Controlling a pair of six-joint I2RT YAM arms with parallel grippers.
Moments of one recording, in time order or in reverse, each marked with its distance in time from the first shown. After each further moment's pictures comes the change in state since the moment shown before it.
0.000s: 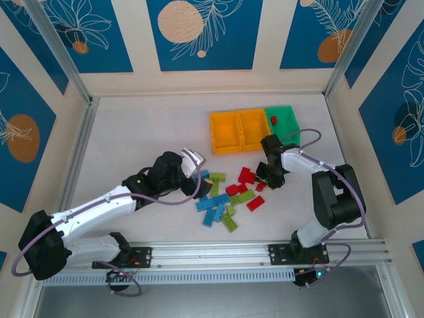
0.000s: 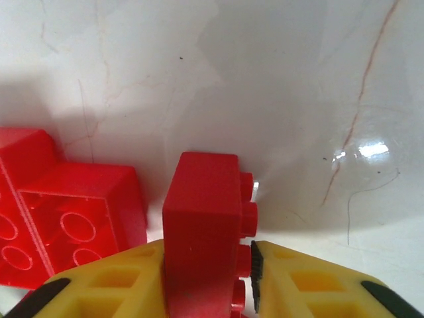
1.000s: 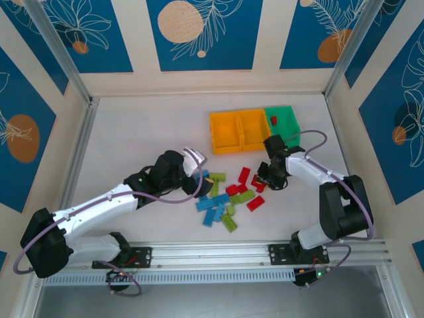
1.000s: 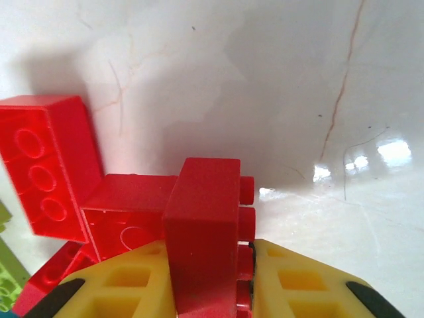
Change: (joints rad) left arm 0.000 0.023 0.020 -0.006 -0.003 0.000; right arm 0.001 -0.117 -0.026 -0.026 -0.023 0.026
